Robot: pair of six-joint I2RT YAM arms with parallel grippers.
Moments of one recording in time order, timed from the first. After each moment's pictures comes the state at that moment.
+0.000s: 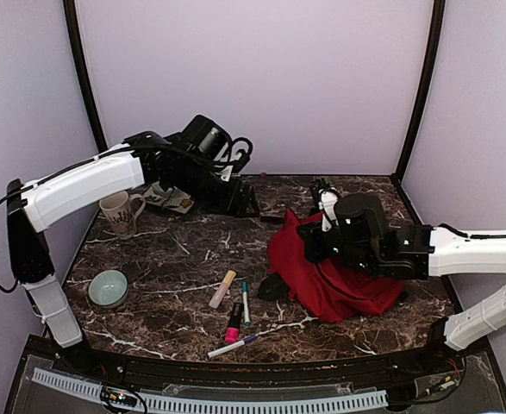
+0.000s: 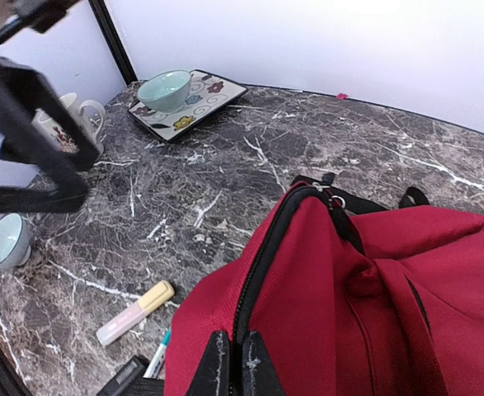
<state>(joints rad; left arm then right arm) -0.83 1.80 1.78 -0.88 0.16 -0.41 1.07 1.23 0.84 -0.08 0.42 0.41</state>
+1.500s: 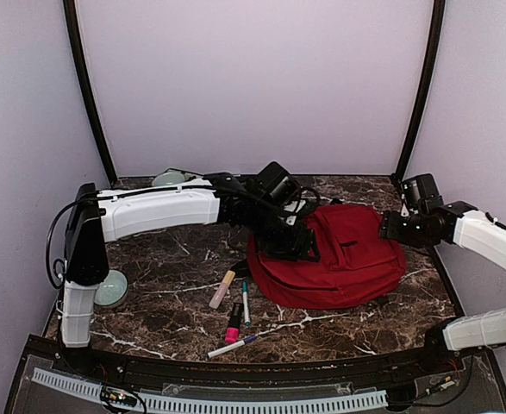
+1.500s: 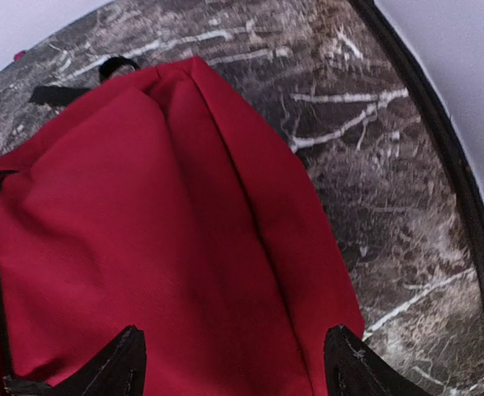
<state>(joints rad) -1.02 2.11 1.91 -0.70 0.34 -0.61 0.29 1.14 0.82 -0.55 0.21 0.47</state>
